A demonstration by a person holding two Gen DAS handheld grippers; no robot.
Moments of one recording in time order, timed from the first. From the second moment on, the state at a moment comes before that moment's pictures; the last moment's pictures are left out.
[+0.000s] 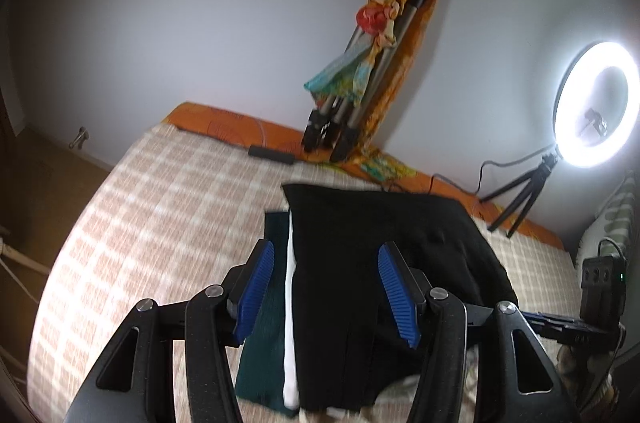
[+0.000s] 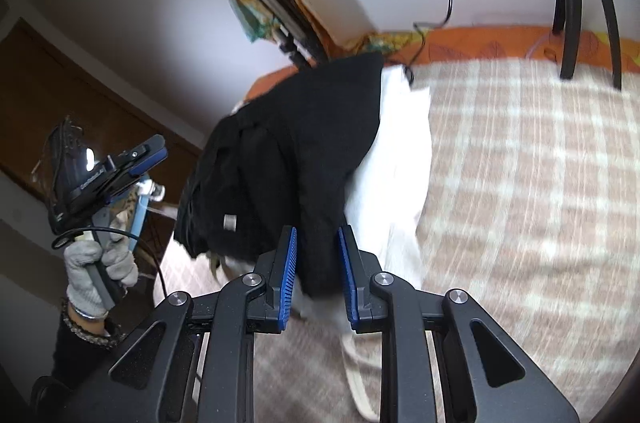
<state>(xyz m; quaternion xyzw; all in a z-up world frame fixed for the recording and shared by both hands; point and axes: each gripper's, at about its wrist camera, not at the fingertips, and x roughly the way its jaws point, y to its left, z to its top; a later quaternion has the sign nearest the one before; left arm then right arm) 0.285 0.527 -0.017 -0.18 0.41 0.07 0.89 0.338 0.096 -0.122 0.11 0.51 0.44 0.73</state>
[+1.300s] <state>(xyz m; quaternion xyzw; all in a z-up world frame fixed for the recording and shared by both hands) 0.053 0.316 0.091 -0.09 0.31 0.11 0.94 0.158 0.018 -0.001 -0.07 0.31 0.42 0.85</state>
